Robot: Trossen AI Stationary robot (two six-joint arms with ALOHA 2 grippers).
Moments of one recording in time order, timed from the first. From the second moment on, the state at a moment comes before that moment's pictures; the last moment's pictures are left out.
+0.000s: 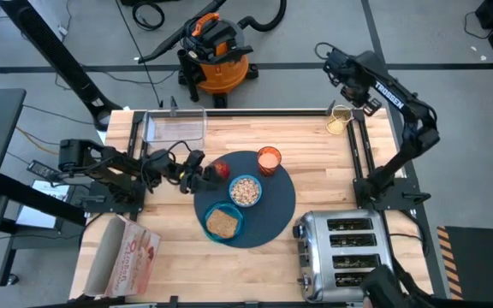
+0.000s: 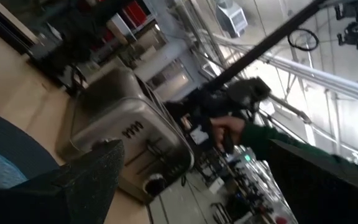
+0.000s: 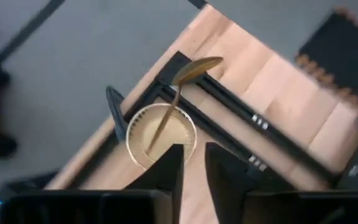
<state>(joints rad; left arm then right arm) 0.17 1.48 0.29 1.46 0.47 -1.04 -0.98 1.56 1.60 -1.55 0.47 1.51</state>
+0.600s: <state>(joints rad) 0.40 1.48 0.29 1.43 0.62 -1.07 -1.07 1.73 1.60 -1.57 0.49 1.95</state>
